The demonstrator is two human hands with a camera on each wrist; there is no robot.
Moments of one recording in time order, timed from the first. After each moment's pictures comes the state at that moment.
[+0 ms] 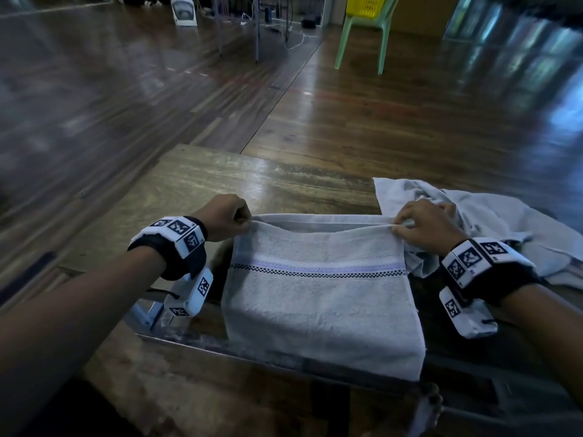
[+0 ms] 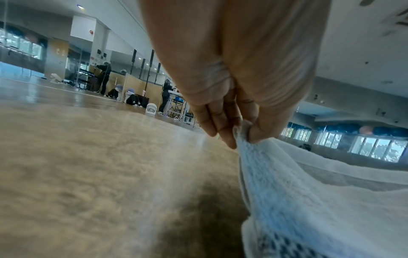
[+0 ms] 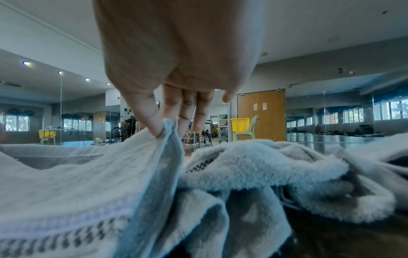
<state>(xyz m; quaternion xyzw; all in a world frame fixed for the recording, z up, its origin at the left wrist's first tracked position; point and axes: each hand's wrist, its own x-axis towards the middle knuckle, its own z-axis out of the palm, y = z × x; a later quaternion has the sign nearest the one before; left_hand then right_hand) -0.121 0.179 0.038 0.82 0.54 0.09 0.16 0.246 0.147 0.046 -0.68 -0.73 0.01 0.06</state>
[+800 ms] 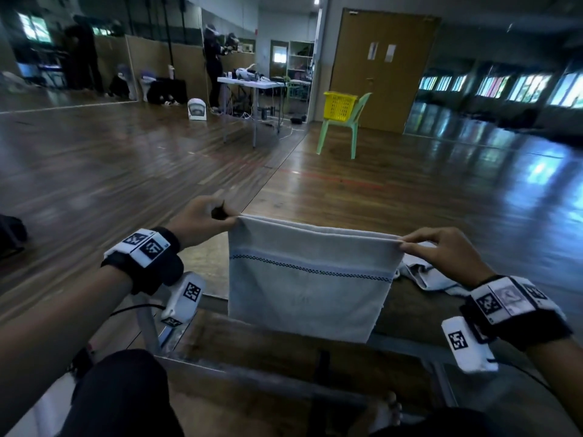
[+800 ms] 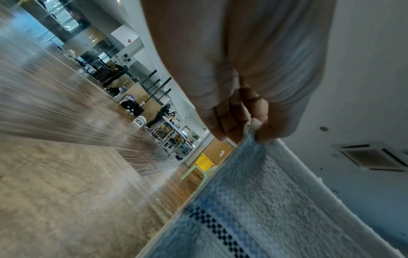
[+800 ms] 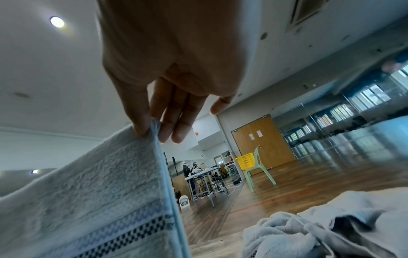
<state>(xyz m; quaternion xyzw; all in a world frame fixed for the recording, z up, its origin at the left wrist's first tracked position) -0.152 0.005 0.194 0.74 0.48 0.39 0.25 0.267 -0.066 0.206 -0.61 -0.71 0.12 0.34</state>
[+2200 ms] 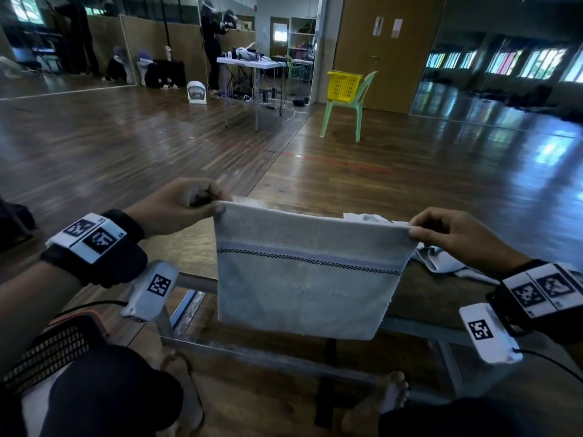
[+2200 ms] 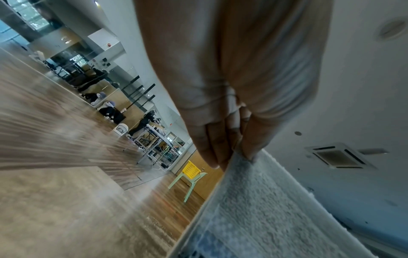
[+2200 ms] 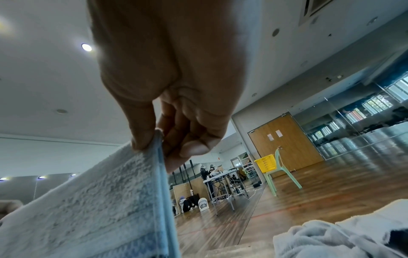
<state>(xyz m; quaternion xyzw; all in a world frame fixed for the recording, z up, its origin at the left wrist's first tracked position) -0.200 -0.013 0.205 0.82 0.35 0.33 0.30 0.243 -0.088 0.220 -0.56 -0.73 0.25 0.32</state>
